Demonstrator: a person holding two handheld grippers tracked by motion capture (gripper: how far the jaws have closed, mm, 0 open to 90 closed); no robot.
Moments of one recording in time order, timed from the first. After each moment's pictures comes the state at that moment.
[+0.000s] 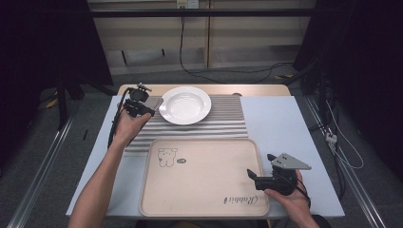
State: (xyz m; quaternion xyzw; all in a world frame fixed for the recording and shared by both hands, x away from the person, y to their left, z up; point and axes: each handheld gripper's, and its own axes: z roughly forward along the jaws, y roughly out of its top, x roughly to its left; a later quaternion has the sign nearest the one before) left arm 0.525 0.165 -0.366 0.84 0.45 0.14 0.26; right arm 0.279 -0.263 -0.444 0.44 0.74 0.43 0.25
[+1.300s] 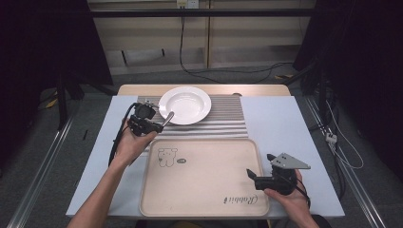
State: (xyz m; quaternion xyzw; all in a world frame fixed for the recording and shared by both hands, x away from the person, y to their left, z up) left arm 0.451 0.140 -0.359 0.86 0.41 0.12 0.28; right arm 0.280 -0.262 -0.443 0.44 0.75 0.43 0.25
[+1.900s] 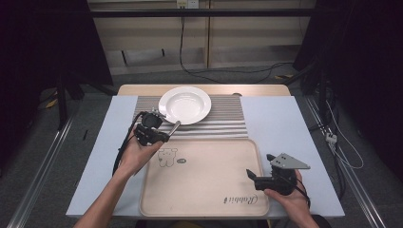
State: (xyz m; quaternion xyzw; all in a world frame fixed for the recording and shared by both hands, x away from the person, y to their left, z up) left arm 0.424 0.125 -0.373 0.87 0.40 0.10 0.27; right arm 0.280 -0.262 -0.444 0.44 0.75 0.43 0.25
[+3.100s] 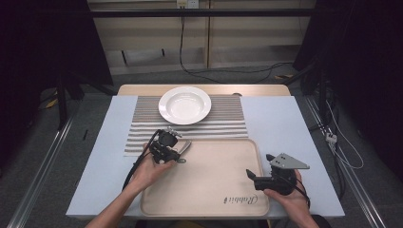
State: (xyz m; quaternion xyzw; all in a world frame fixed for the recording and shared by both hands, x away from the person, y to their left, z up) left arm 0.400 0.090 -0.415 0.90 0.38 0.07 0.23; right arm 0.280 -0.261 -0.444 0.44 0.75 0.43 0.25
